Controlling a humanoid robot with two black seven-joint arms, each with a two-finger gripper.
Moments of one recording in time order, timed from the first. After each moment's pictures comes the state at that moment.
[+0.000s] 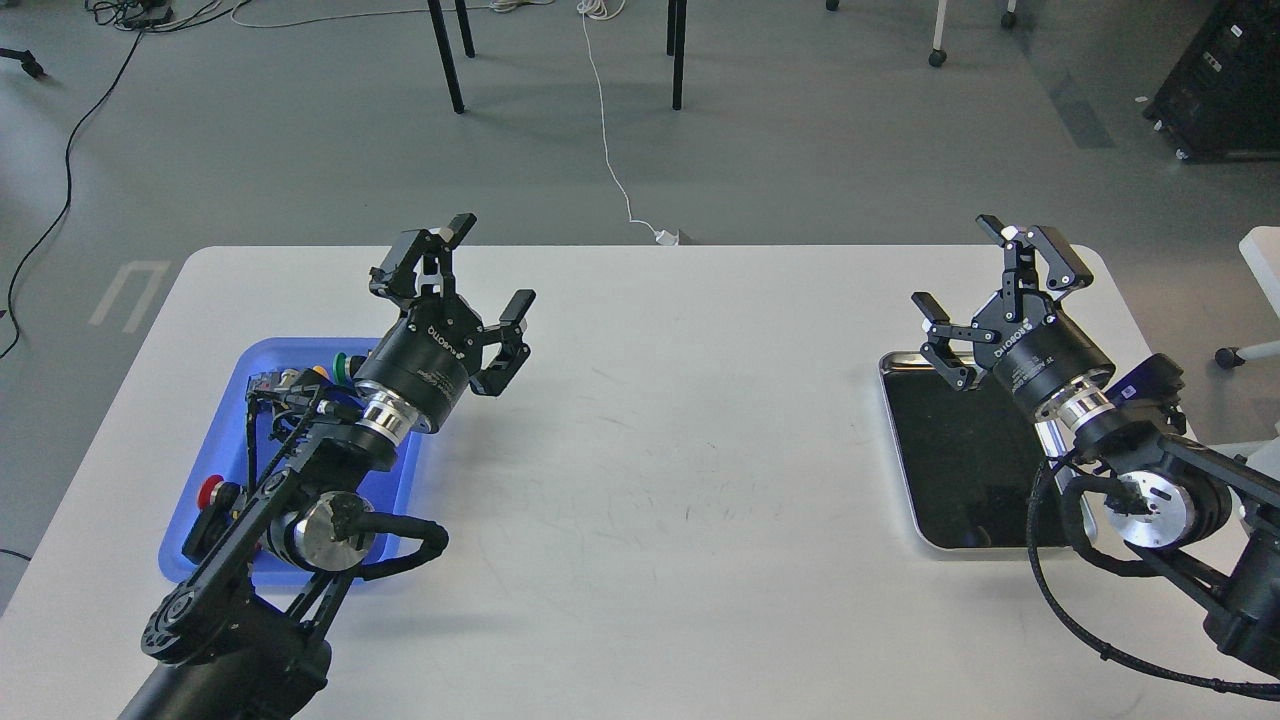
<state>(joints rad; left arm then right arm) -0.21 0.04 -1.25 -1.32 0.68 -0.21 -0.12 0.53 -0.59 0.54 1.10 -0.07 0.26 0.49</state>
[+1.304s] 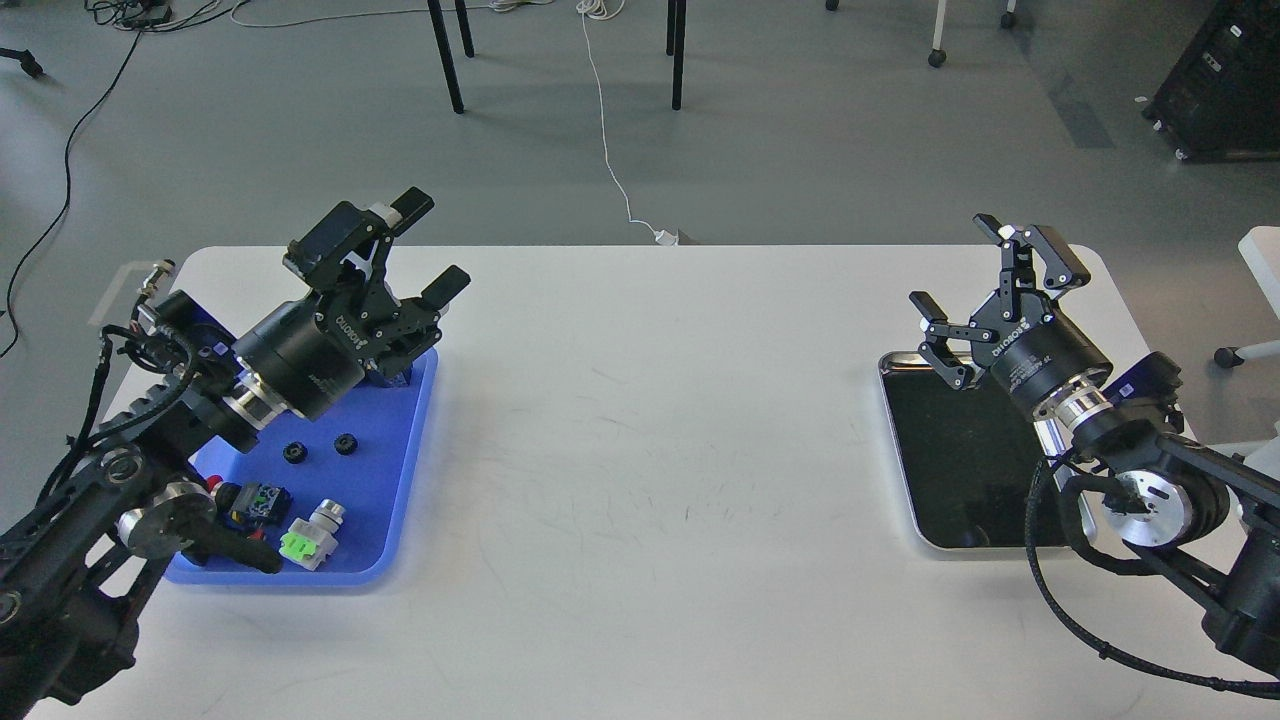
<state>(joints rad) -0.25 0.52 -1.23 -1.43 1.13 -0.49 -0.34 0.53 -0.59 0.54 1.10 -0.07 0.25 0.49</state>
